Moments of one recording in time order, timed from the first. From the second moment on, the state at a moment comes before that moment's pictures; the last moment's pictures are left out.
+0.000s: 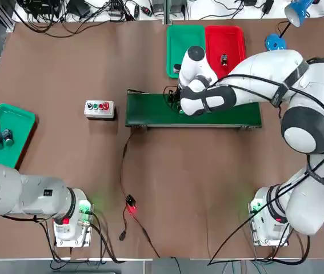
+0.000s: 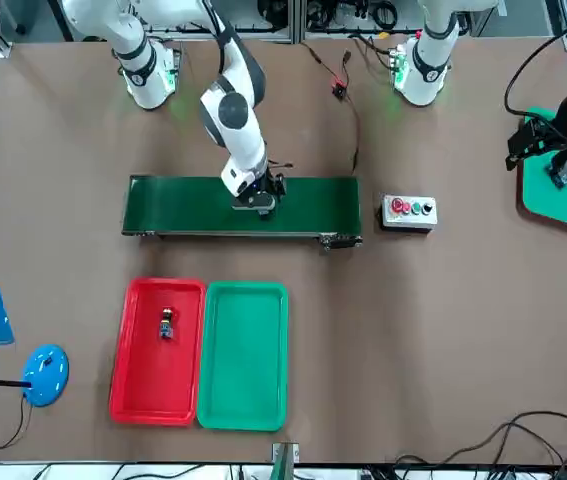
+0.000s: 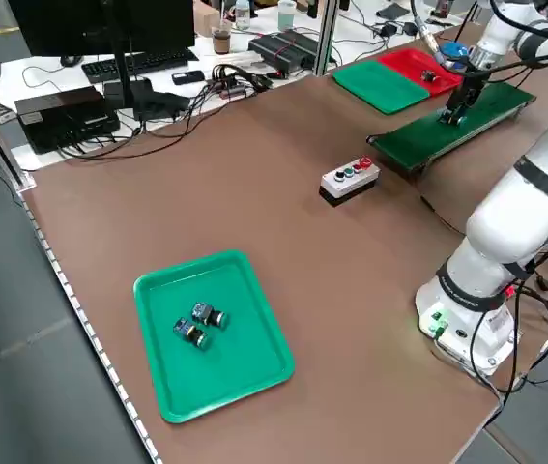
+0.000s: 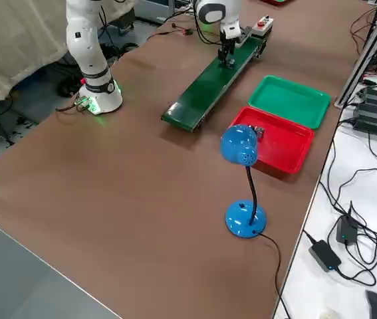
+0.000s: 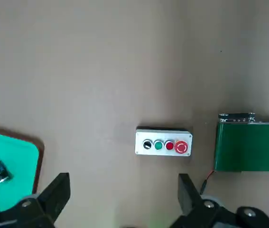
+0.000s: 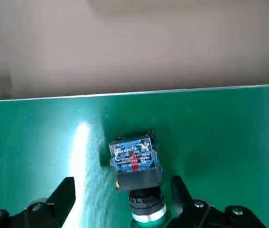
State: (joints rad) left arm -0.03 -0.06 -0.01 -1.62 -0.01 1.55 -0.03; right arm 0.80 0.40 0.03 -2.05 0.13 2.57 0.78
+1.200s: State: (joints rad) left arm -0.03 -0.05 -0.01 -1.62 -0.01 1.55 -0.03; right arm 0.70 0.41 0.00 -1.92 0.11 2.59 0.77
